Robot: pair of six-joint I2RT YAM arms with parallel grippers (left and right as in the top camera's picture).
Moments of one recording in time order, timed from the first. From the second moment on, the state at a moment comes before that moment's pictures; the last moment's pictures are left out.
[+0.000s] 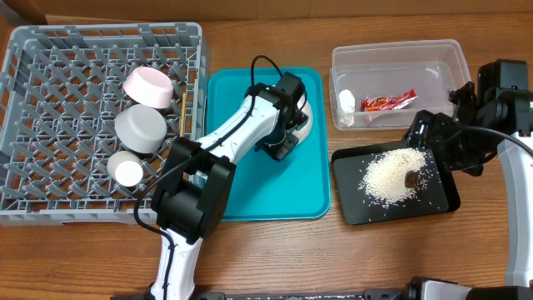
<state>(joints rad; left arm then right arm) -0.53 2.18 1.65 -1.01 0.02 0.16 -0.15 1.46 1.48 -1.41 -0.25 0.22</state>
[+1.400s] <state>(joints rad) -0.15 1.89 1.95 -1.13 0.43 -0.05 -0.15 1.46 1.48 -1.41 -0.25 0.22</state>
